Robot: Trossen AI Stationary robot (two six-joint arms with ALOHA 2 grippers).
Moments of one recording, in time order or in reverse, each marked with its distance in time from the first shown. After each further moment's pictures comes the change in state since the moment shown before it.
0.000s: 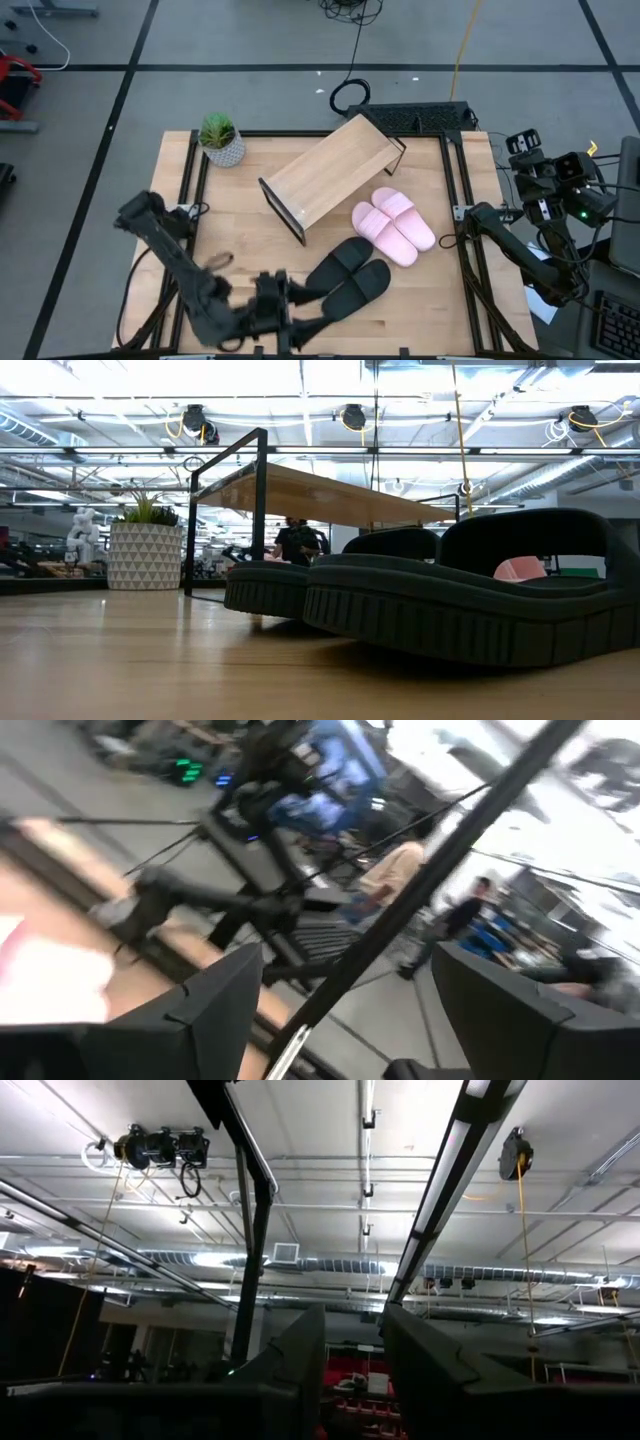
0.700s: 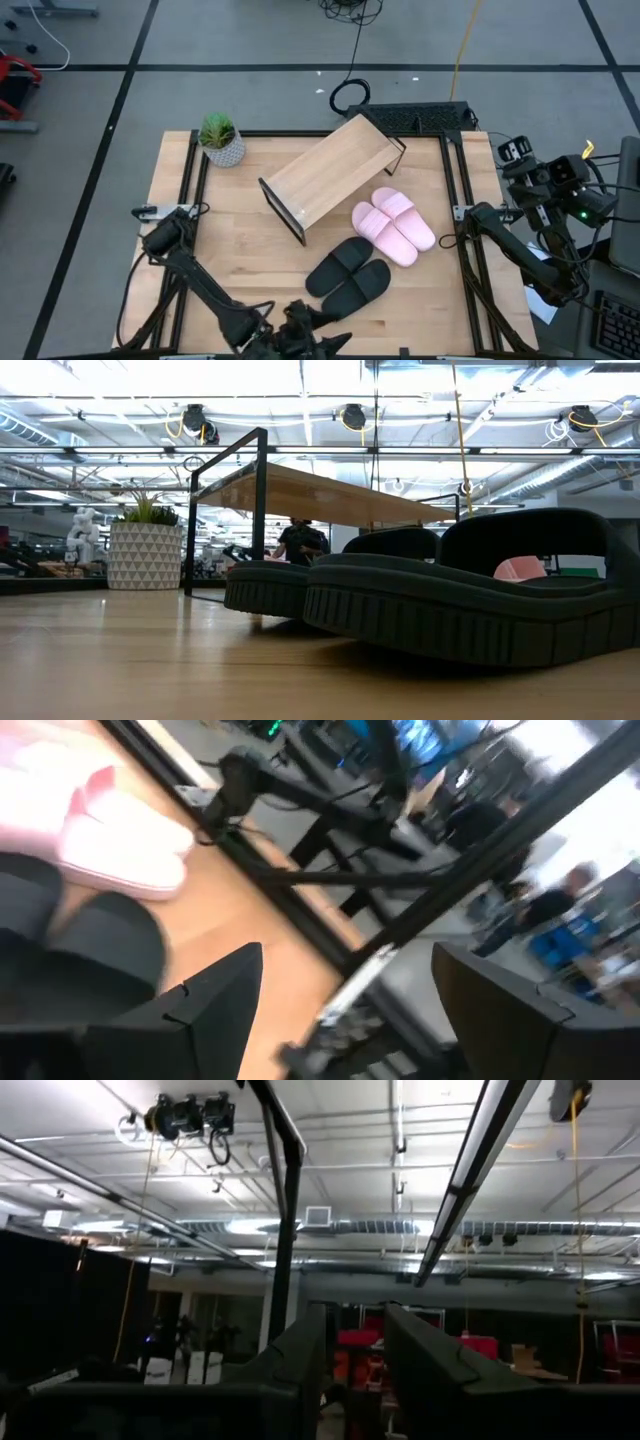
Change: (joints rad) left arm 0.008 0.281 0.015 -0.153 -0.051 -0.386; right arm 0.000 0.000 0.000 0.003 -0.147 0.076
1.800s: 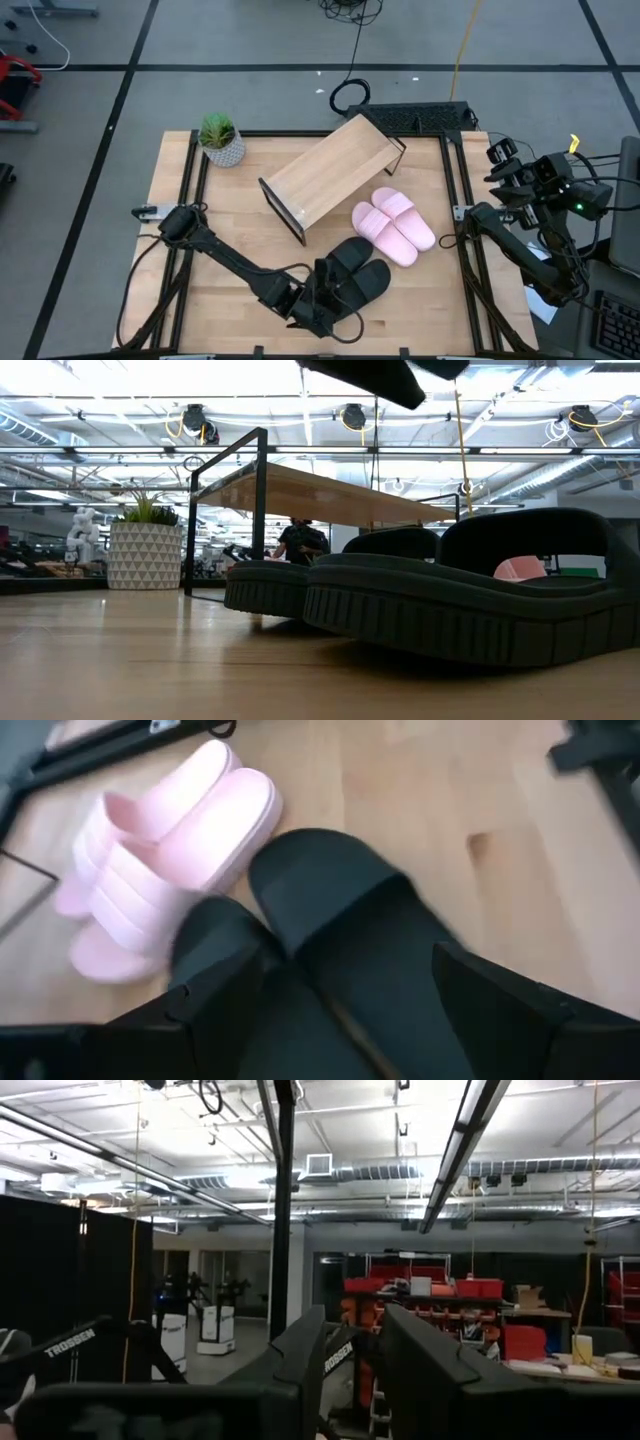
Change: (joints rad) left arm 0.231 0.003 -0.002 -0.545 0.447 0.858; right arm 0.000 0.000 -0.002 -0.161 -0.112 -0.090
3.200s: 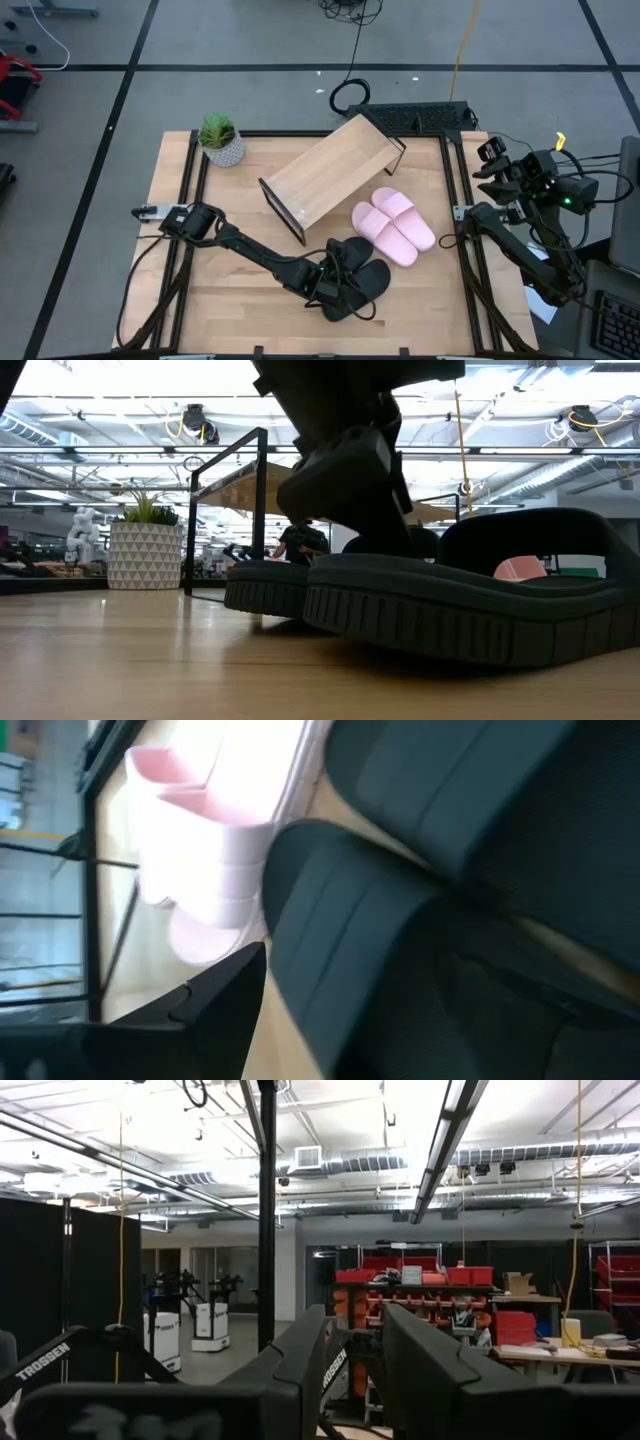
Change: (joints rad) left arm 0.124 0.120 0.001 -0.077 -0.116 0.328; right arm 0.000 0.000 -0.071 0.000 0.006 -0.042
